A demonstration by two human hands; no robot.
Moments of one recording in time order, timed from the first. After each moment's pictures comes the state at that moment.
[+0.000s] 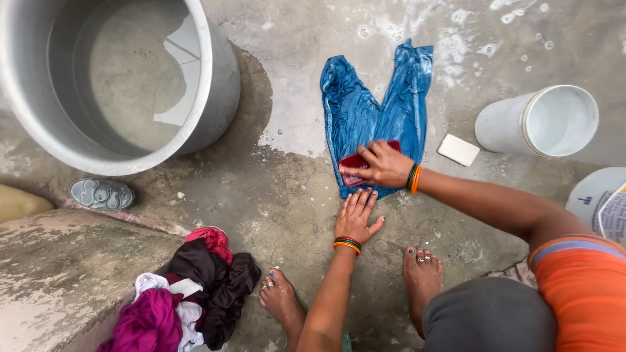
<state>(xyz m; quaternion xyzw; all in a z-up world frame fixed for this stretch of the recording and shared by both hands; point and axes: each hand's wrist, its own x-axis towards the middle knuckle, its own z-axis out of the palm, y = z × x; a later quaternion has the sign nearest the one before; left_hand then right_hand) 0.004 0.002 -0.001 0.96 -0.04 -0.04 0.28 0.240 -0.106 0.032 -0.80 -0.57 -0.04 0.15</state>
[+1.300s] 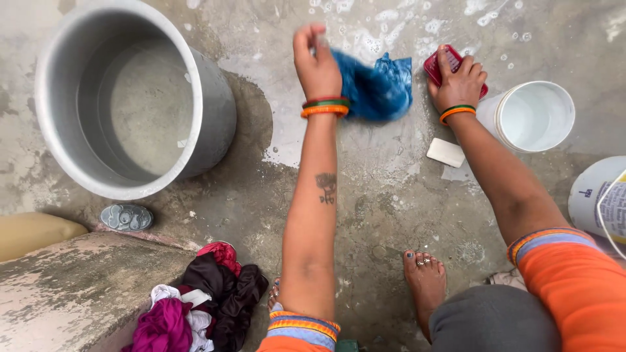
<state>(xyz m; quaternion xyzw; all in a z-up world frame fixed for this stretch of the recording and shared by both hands) 0.357 0.055 0.123 0.73 0.15 0.29 0.60 0.362 -0.250 -0.009 -0.99 -0.09 -0.08 -0.01</state>
